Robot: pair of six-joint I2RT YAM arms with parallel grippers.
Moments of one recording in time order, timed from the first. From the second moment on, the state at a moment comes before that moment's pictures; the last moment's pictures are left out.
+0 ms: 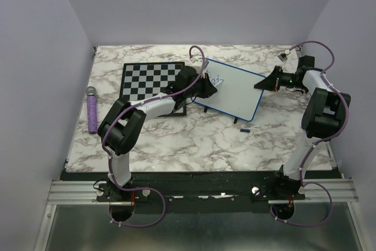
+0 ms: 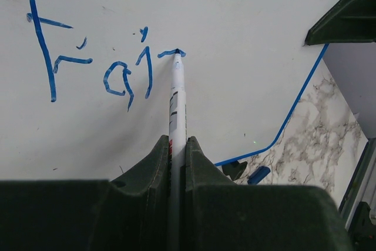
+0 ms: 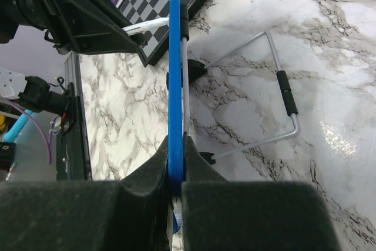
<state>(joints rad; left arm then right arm) -0.64 1.89 1.22 0.33 0.26 -0.50 -0.27 1.98 1.47 -0.74 -1.36 -0.56</state>
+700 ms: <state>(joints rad) -0.63 1.89 1.25 0.32 0.26 -0.50 -0.27 1.98 1.47 -0.74 -1.36 -0.56</state>
